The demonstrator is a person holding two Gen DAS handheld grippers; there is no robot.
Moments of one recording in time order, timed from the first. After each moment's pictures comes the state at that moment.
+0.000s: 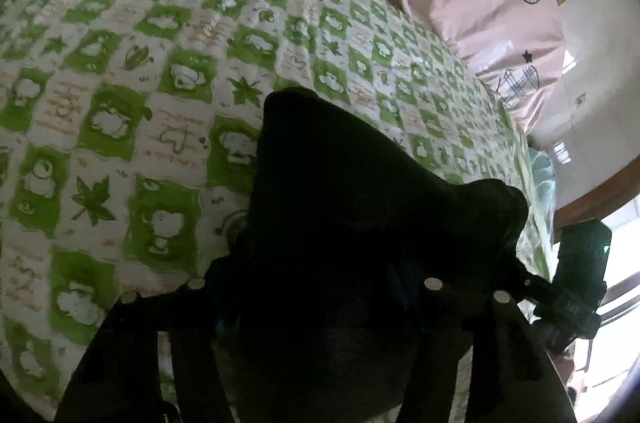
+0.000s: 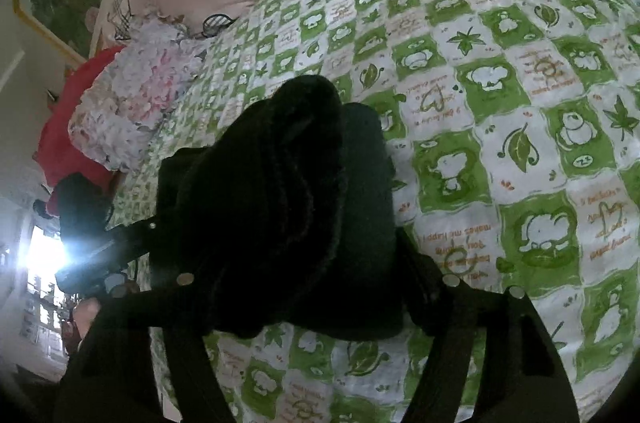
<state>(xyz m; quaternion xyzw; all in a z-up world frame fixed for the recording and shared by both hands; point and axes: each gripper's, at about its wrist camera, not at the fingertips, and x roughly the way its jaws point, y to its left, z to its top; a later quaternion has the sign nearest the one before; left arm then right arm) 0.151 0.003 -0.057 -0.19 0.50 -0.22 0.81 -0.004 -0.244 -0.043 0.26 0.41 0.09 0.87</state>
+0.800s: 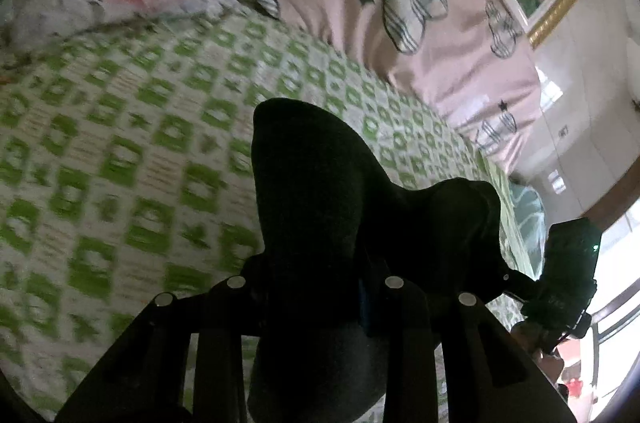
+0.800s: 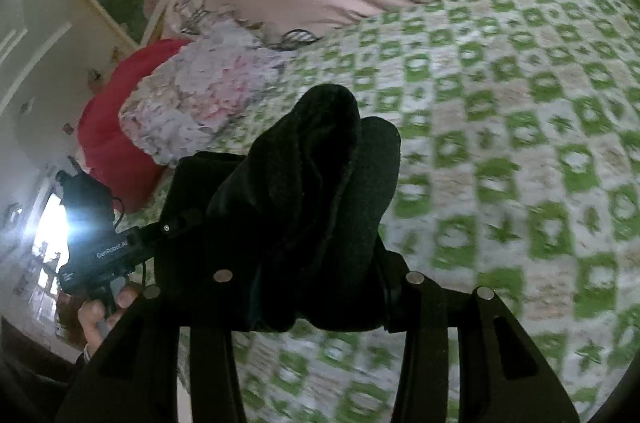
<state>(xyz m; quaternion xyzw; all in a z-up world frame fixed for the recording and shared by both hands) 0.108 0.083 0.022 -0.21 0.42 -0.20 0.86 0.002 -0.171 0.018 0.22 0.36 0.17 0.89</state>
